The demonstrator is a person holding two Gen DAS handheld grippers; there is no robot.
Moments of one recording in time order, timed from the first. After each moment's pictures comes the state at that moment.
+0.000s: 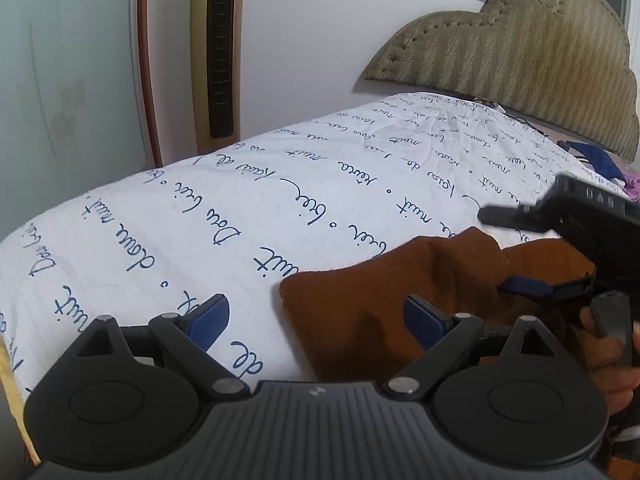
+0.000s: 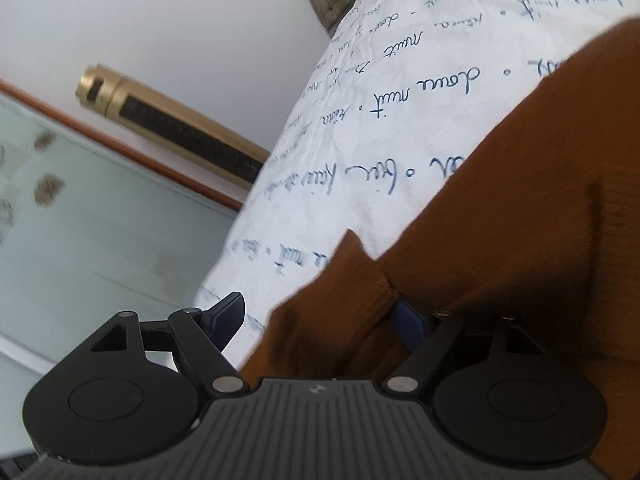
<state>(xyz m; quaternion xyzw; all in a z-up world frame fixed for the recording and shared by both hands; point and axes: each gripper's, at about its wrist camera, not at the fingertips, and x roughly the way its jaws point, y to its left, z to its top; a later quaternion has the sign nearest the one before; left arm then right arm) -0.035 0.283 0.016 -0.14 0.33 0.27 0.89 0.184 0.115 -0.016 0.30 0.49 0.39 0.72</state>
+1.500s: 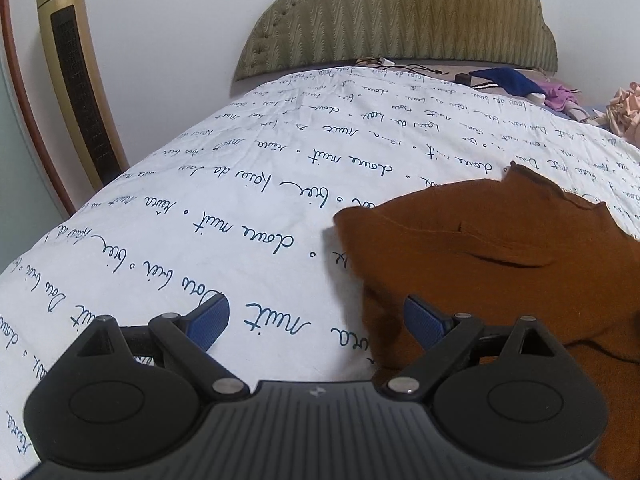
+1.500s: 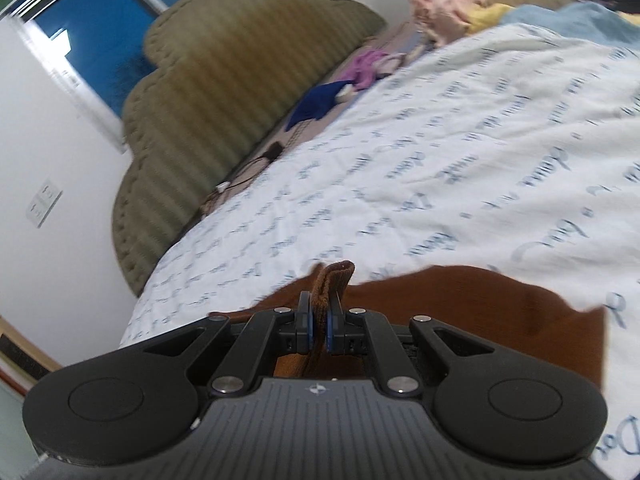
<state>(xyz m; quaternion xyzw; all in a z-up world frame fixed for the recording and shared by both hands) 0.053 0.165 0.021 -0.03 0.37 0.16 0.92 0.154 -0.239 0.008 0.34 0.28 0.04 0.90</state>
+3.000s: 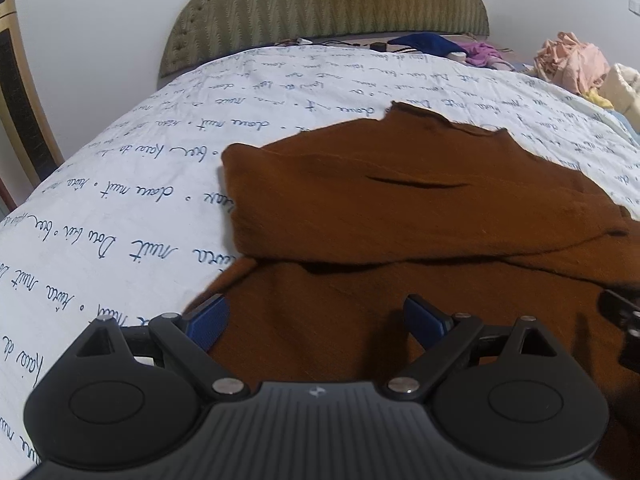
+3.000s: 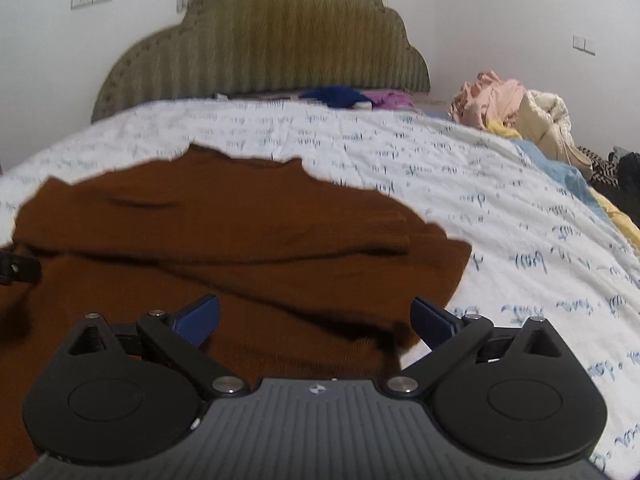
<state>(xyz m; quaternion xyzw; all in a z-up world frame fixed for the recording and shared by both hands) 0.015 0.072 0.001 0.00 0.39 0.07 0.92 0.000 -0.160 -0.007 -0.03 0.30 0.01 0.95</state>
